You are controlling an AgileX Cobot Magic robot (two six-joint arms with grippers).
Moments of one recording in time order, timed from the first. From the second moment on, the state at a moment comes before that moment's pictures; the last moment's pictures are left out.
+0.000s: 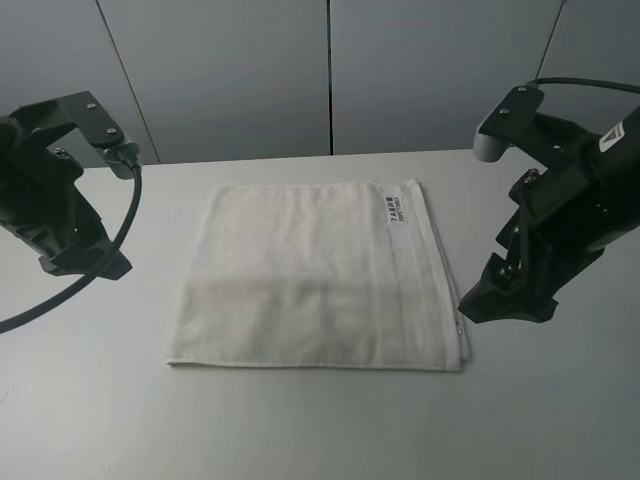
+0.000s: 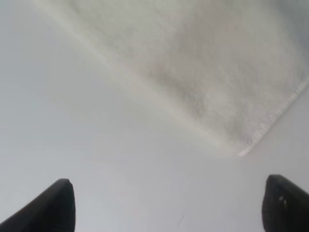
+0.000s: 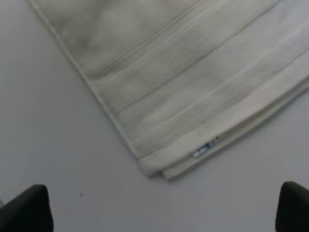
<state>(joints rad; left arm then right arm) -0.54 1.43 -0.89 -0.15 0.81 0.71 0.41 1.32 -0.75 0.27 0.85 -0.69</state>
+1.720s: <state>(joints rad) -0.86 1.95 -0.92 0.05 0.69 0.71 0.56 1.76 -0.81 0.19 0.74 -0.95</state>
